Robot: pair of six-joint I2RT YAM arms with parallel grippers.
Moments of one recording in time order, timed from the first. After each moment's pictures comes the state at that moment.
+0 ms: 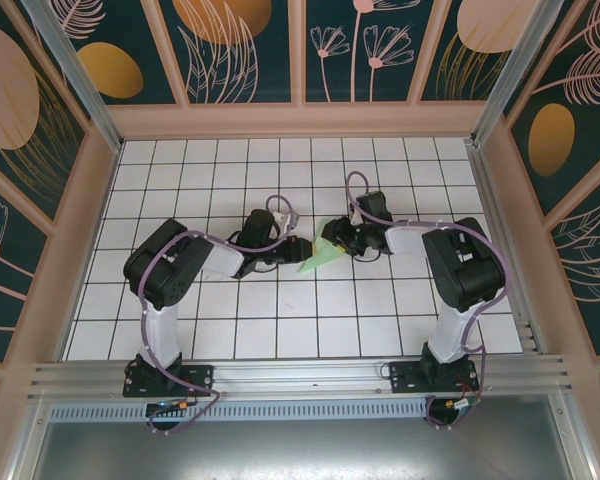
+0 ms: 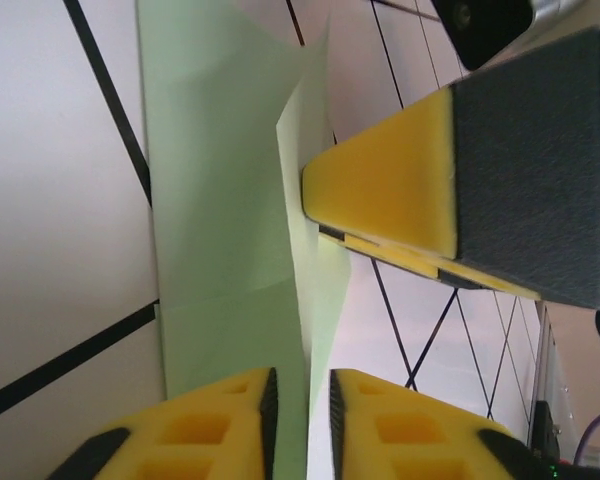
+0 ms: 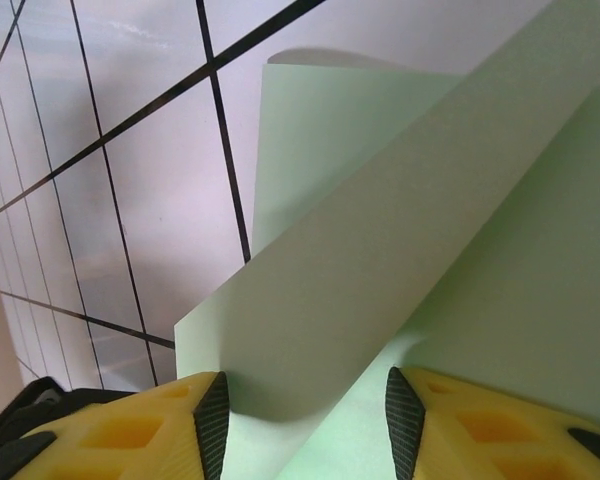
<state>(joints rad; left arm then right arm) -0.59 1.96 0.83 0.56 0.61 -0.74 0.41 1.82 0.89 0.04 -0.47 0.82</state>
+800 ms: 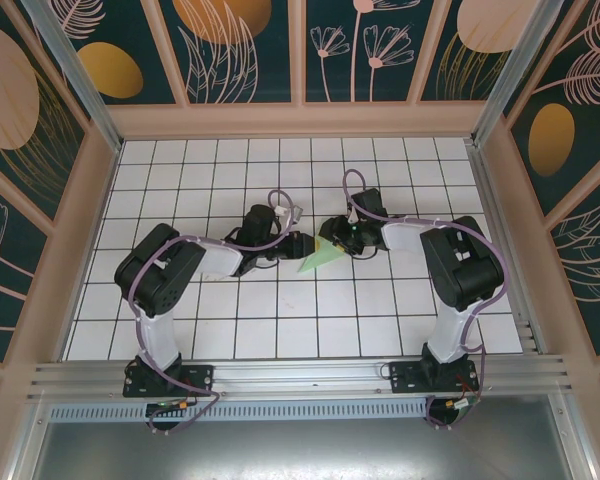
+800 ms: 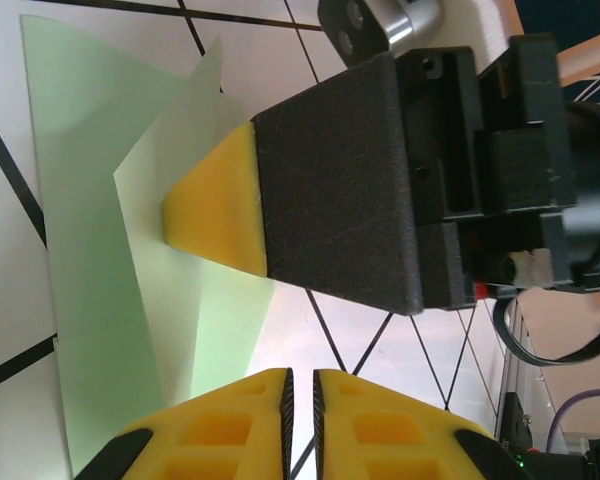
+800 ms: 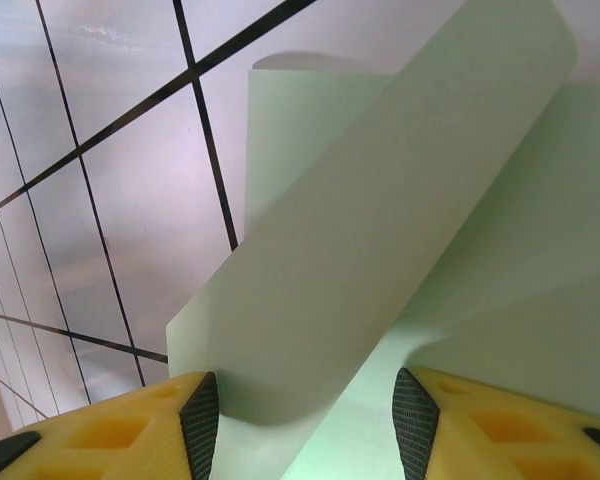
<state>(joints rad) -0.61 1.92 0.85 0.54 0.63 -0.73 0.43 1.84 0.94 -0.05 -0.42 0.84</state>
